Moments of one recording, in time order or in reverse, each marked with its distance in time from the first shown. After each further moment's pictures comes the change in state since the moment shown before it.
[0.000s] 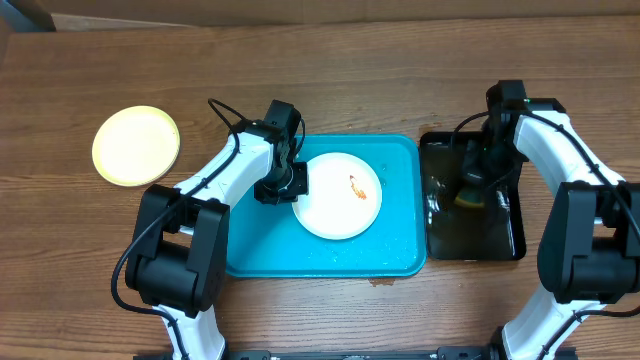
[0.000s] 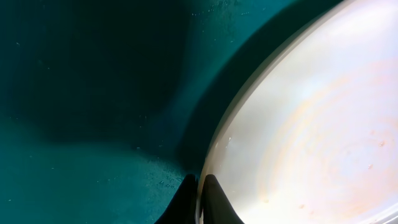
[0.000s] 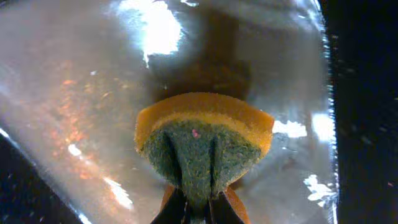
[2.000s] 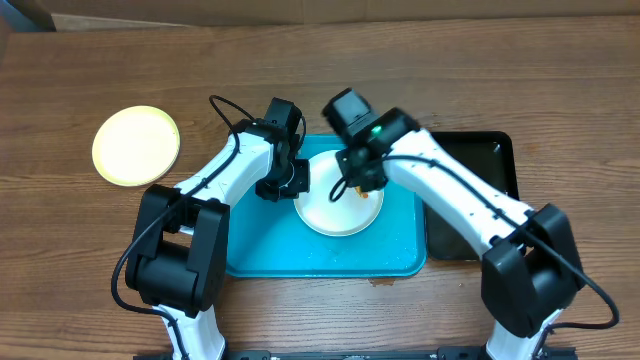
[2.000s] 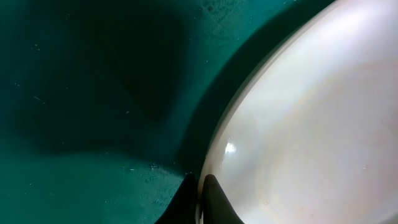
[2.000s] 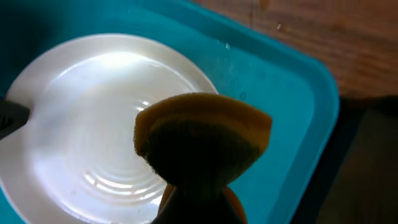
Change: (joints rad) left arm 0.000 0.000 0.000 0.047 0.000 0.042; right arm 0.658 -0.023 0.209 0.034 0.224 -0.094
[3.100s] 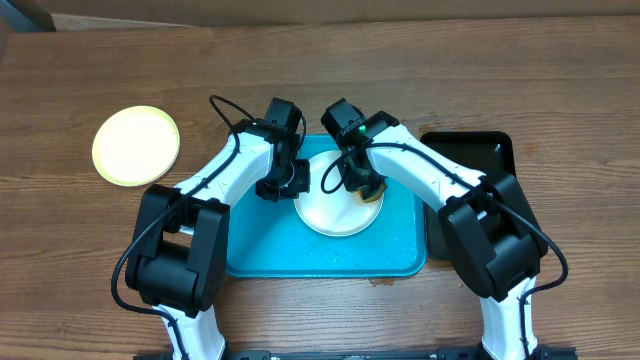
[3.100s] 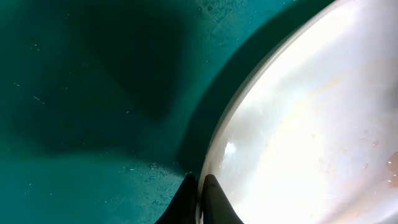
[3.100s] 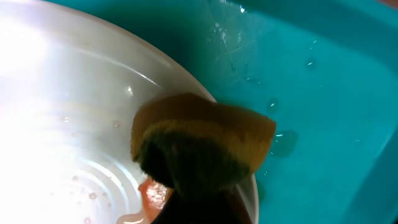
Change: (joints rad) left arm 0.000 0.000 0.000 0.000 0.000 0.000; right arm -0.045 0.210 0.001 0.060 -0.056 0.027
